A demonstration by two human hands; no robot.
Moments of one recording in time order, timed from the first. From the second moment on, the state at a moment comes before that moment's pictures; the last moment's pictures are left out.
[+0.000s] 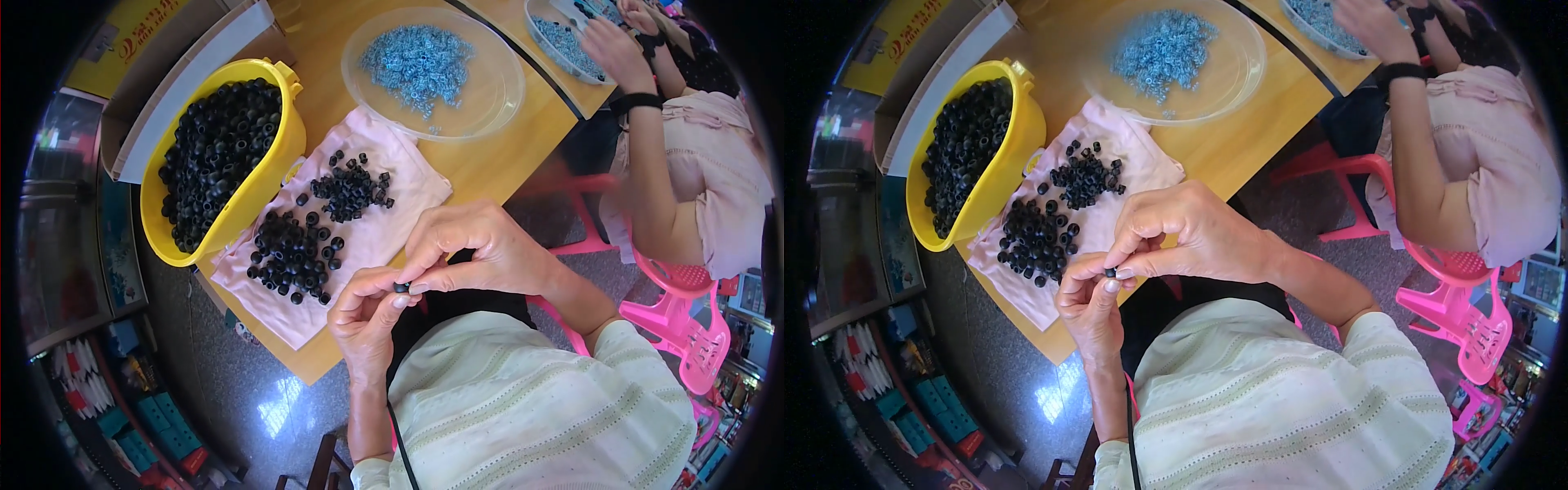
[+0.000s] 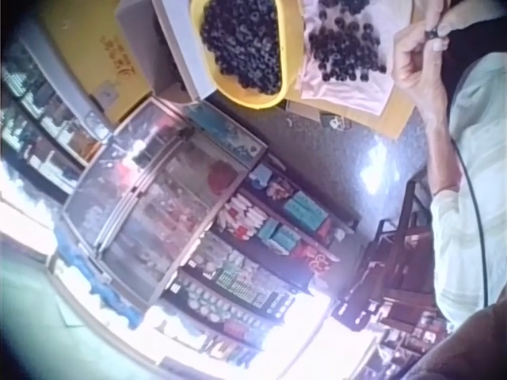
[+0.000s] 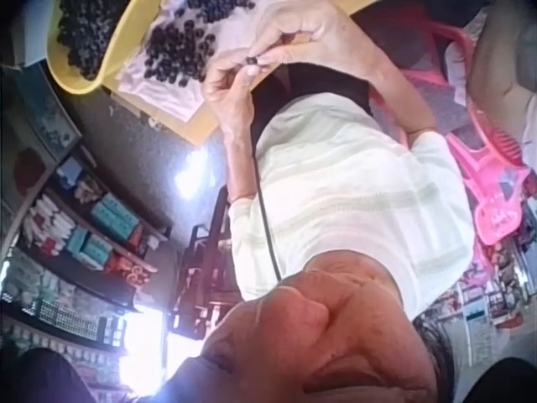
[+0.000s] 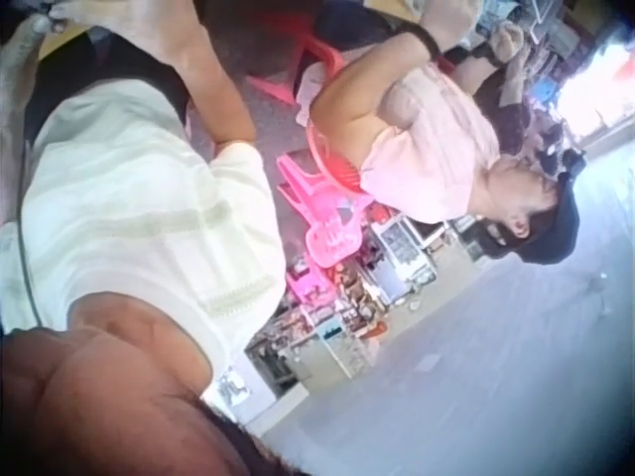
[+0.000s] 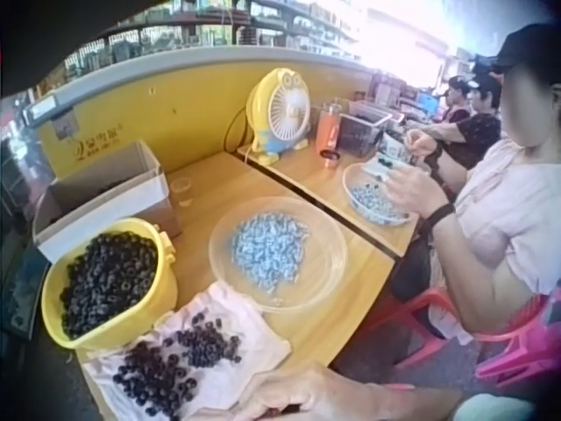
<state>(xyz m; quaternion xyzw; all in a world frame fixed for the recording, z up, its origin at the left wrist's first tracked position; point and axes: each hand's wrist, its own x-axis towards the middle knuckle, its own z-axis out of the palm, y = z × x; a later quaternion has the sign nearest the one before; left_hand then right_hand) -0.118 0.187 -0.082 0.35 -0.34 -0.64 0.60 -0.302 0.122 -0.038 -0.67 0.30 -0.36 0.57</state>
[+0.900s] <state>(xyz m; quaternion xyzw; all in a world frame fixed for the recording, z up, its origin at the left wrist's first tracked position) -0.108 0.180 -0.106 0.35 -0.29 -0.73 0.52 -0.279 0.105 -0.099 -0.73 0.54 -0.37 0.20</state>
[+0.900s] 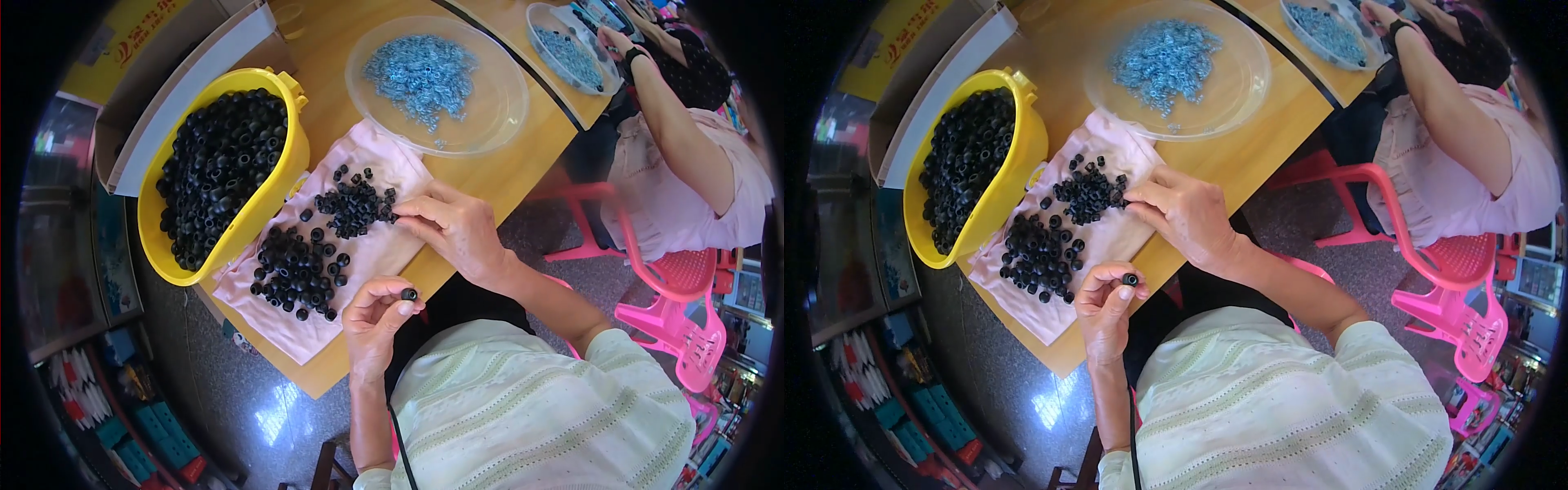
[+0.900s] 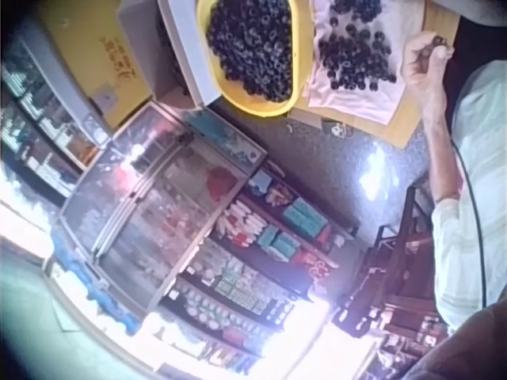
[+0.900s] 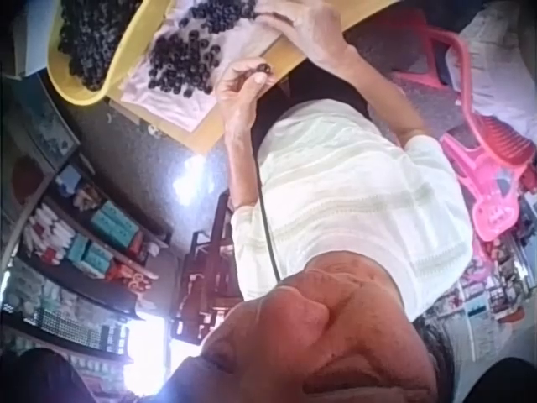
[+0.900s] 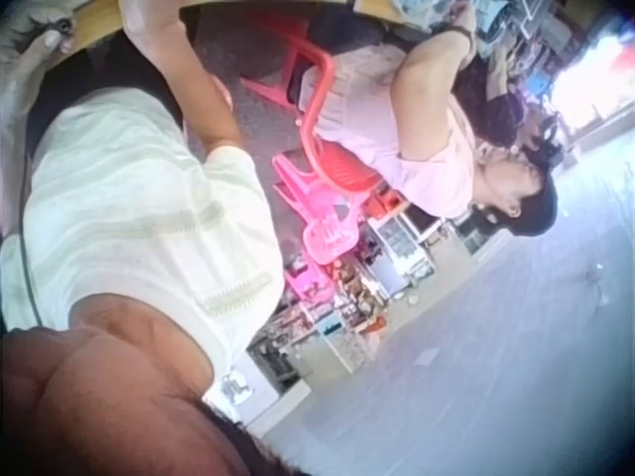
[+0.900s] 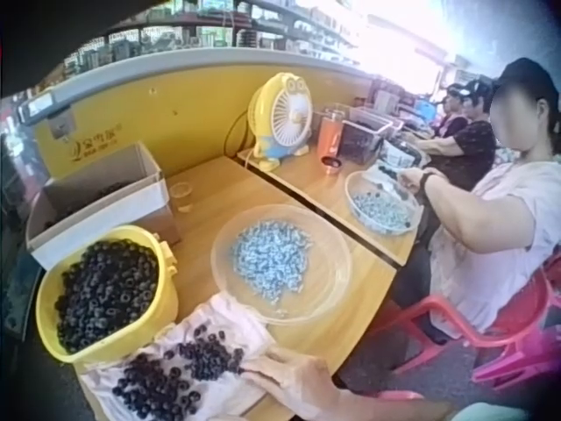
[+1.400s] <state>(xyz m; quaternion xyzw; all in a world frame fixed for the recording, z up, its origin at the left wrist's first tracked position) -0.109 0.181 -0.106 0.33 -0.30 -0.71 0.54 -0.274 0.110 -0.102 -0.70 0.54 -0.41 0.24</state>
